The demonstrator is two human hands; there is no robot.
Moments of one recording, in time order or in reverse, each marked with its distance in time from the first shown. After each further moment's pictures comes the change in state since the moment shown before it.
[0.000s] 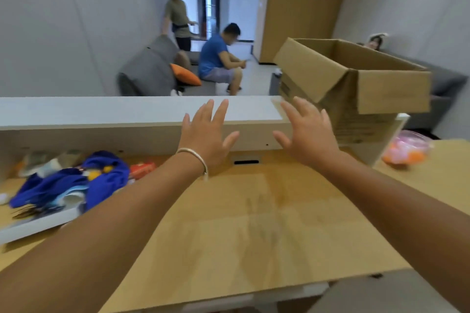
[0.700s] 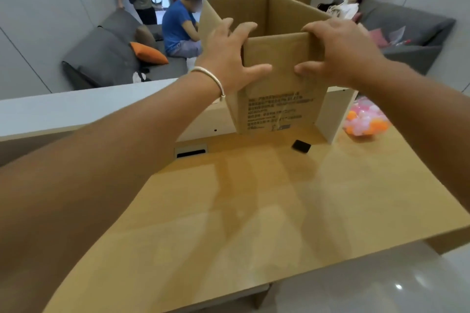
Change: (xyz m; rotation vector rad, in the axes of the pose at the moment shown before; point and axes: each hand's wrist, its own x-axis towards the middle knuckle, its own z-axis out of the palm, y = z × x) left_hand 0.185 0.262 0.047 -0.288 -0.013 0.208; right_hand 0.083 0.292 -0.063 -0.006 -0.012 0.010
